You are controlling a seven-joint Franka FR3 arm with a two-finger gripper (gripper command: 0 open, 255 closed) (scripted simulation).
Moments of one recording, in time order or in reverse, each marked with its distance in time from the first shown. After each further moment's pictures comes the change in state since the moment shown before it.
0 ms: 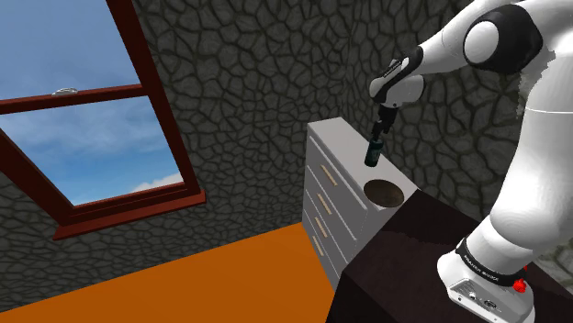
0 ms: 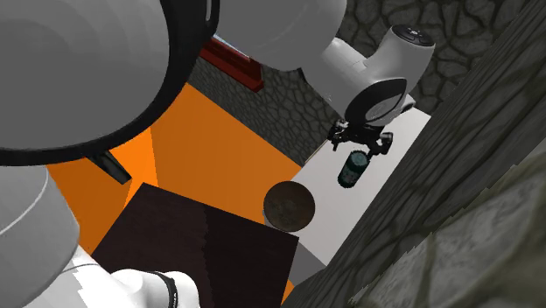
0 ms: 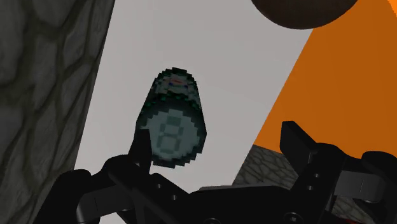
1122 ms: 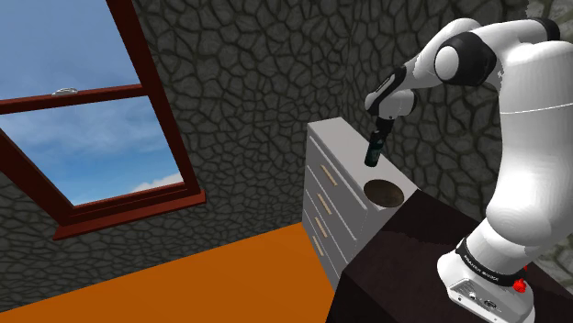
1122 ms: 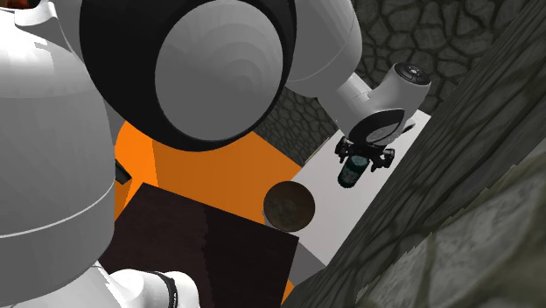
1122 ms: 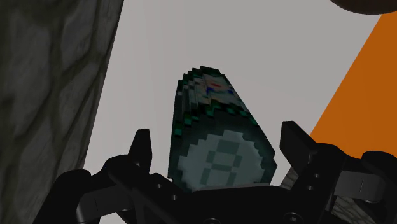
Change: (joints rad) arm -0.084 0.215 0.052 0.124 0.093 0.084 -0.080
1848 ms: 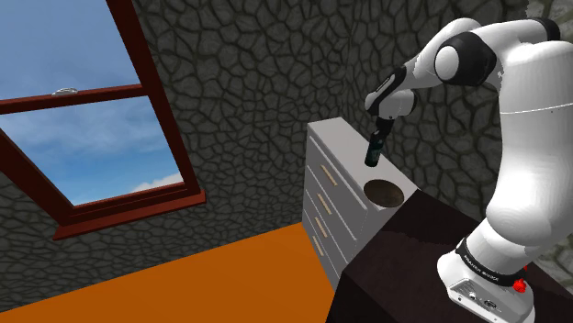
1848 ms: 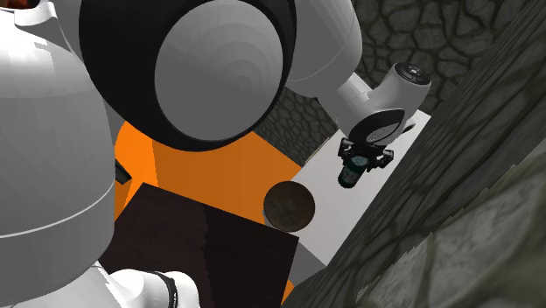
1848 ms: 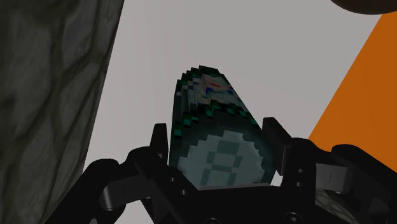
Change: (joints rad) arm 0.000 0.000 0.000 0.000 0.000 0.000 0.000
